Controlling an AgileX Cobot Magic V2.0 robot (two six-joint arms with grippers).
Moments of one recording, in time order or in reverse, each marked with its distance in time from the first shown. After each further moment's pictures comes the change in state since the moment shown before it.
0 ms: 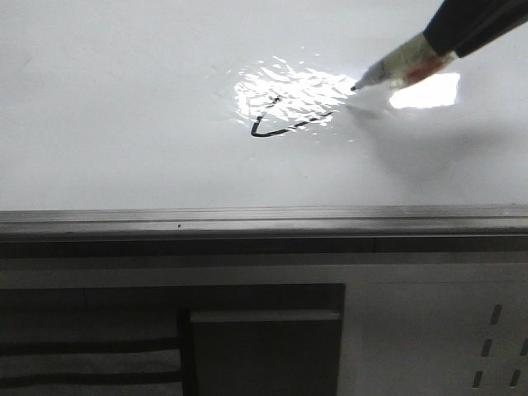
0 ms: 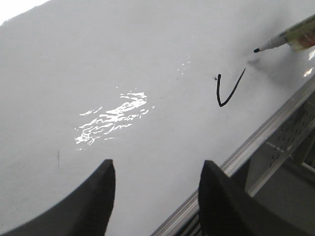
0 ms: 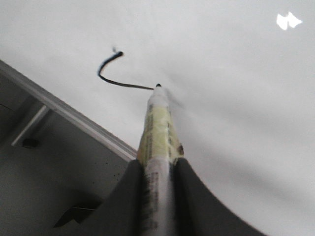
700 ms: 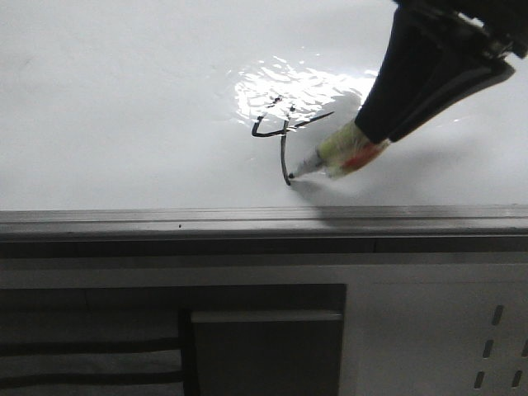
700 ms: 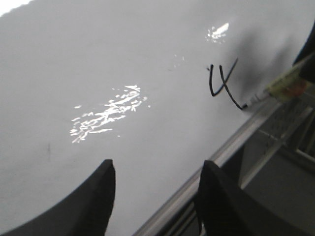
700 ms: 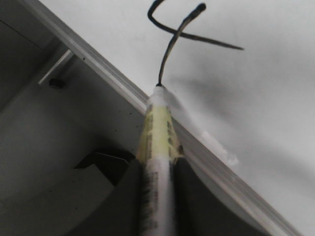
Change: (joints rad) left arm -0.002 0.010 -0.004 -0.005 0.077 0.049; right arm 0.110 0.140 -0.002 0.037 0.038 -0.090
